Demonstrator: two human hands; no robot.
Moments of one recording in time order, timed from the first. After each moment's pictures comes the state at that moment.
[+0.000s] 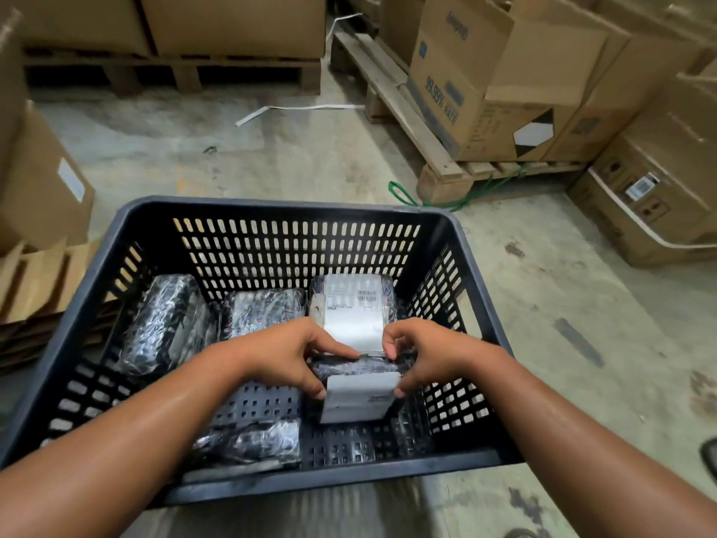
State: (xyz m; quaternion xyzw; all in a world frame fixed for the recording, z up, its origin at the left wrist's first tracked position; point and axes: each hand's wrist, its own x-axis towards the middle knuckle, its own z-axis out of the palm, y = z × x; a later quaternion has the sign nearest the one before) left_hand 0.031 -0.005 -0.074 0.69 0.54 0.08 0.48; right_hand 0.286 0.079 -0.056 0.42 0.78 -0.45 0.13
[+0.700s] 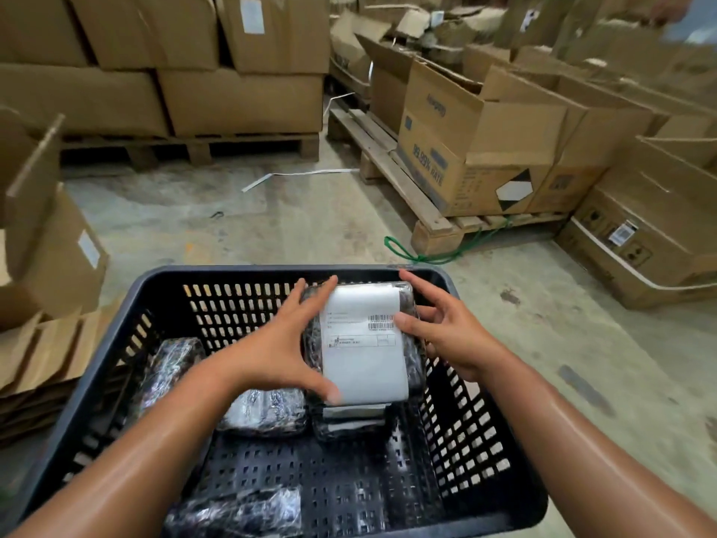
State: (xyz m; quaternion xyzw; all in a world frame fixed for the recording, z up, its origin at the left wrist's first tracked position) left_hand 0.013 0.018 -0.011 0.67 0.61 0.23 0.37; right_hand 0.278 0.117 -0.009 0.40 0.58 -0.66 -0.27
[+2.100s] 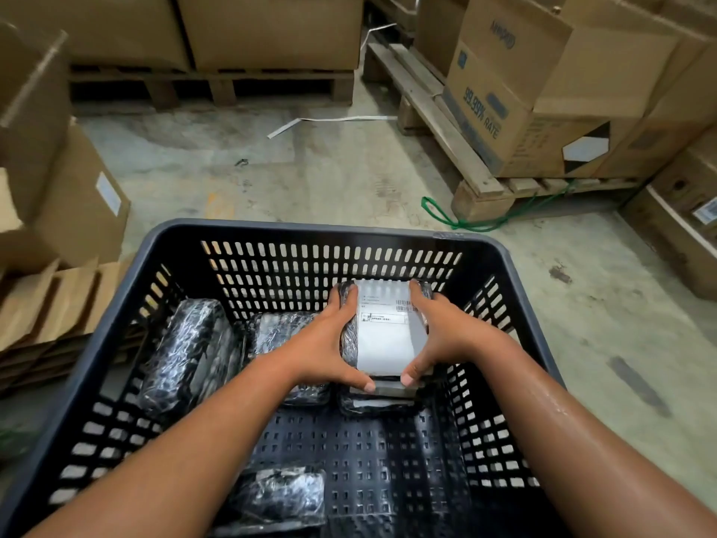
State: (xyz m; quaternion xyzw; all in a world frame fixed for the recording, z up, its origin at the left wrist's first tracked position) left_hand 0.020 0.043 -0.117 0.62 0.65 0.17 0.41; right_hand 0.229 0.144 -0.056 0.50 0.78 -0.34 0.16
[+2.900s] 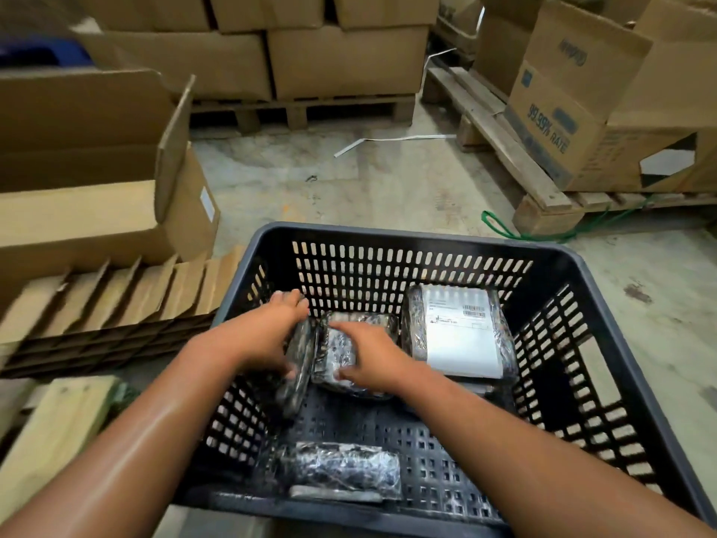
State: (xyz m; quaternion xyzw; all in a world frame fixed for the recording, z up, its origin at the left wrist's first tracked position) left_hand -0.103 -0.048 -0.044 0.61 0.76 -0.07 0.23; right_hand 0.076 0.045 -0.123 0.32 0.87 -0.37 0.01
